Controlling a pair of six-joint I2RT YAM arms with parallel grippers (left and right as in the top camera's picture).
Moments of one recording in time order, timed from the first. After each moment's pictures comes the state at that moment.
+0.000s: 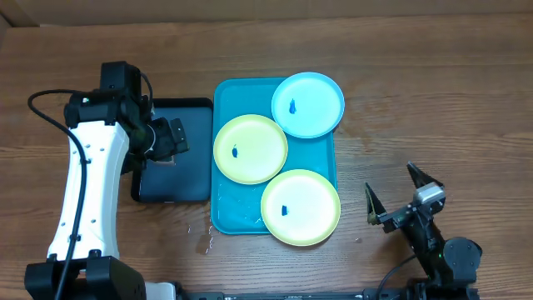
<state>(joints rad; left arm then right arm) 0.07 1.57 1.44 -1.31 0.04 -0.29 -0.01 0.01 0.02 -0.03 -0.42 0.02</state>
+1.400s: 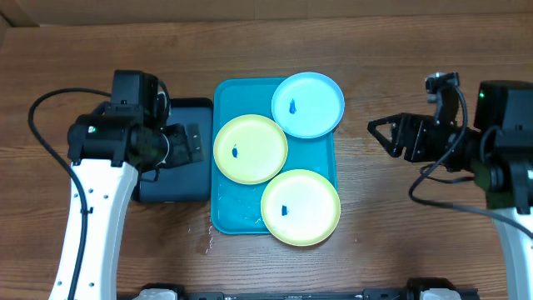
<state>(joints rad) -0.07 1.38 1.43 -1.33 0.05 -0.32 -0.01 1.17 1.34 -1.05 -0.67 0.19</state>
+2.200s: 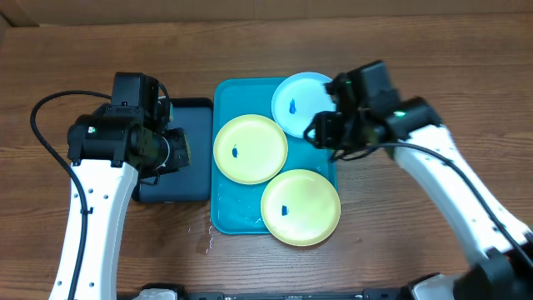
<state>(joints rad) -0.07 1.38 1.43 -1.36 0.07 -0.29 0.40 1.60 1.34 -0.85 -0.40 0.40</state>
